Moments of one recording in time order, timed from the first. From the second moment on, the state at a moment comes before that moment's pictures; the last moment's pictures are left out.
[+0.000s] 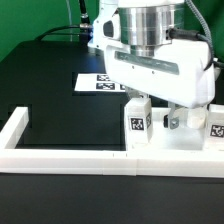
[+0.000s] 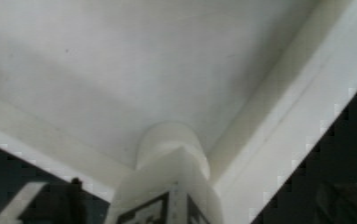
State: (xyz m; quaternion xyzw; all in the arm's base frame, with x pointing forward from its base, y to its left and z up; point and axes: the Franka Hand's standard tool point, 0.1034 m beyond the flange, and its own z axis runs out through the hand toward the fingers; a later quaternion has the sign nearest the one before) arm 0.664 0.004 0.070 -0.89 0.44 -0.02 0.06
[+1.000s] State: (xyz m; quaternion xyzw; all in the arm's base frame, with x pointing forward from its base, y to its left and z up) arm 0.671 -0.004 0.077 -0.93 0.37 -0.04 0.02
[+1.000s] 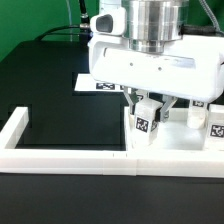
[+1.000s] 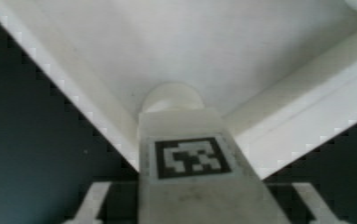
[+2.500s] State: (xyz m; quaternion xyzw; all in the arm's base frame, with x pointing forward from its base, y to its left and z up) arm 0.669 -0.006 0.076 -0.90 0.42 -0.06 0.06
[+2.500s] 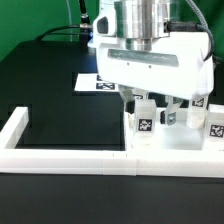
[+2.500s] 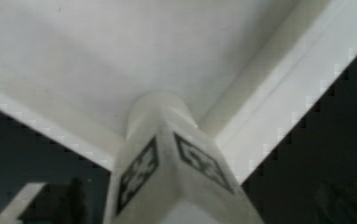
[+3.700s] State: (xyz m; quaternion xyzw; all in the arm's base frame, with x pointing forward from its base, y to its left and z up) arm 0.680 -0.011 0.085 -0.97 0.24 -0.09 0.02
